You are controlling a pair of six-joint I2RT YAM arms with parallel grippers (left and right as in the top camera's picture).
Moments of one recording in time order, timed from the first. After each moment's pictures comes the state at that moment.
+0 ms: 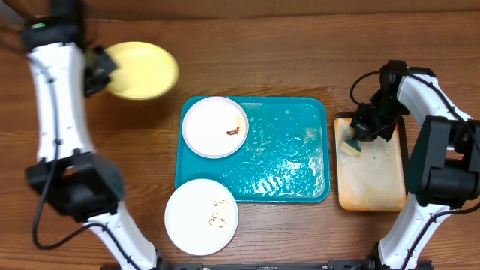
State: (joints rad) left arm 0.25 2.07 2.19 -1.45 -0.06 -0.51; right arm -0.12 2.09 1.47 -1.13 -0.23 0.38
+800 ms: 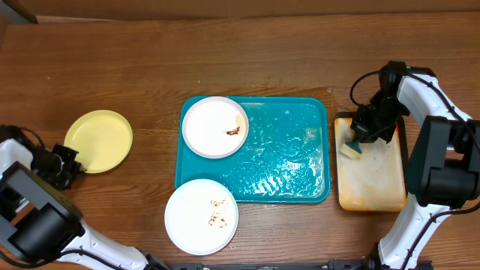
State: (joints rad) left arm 0.81 1.98 1.31 -0.89 0.23 -0.41; right arm -0.12 2.09 1.47 -1.15 -0.23 0.37
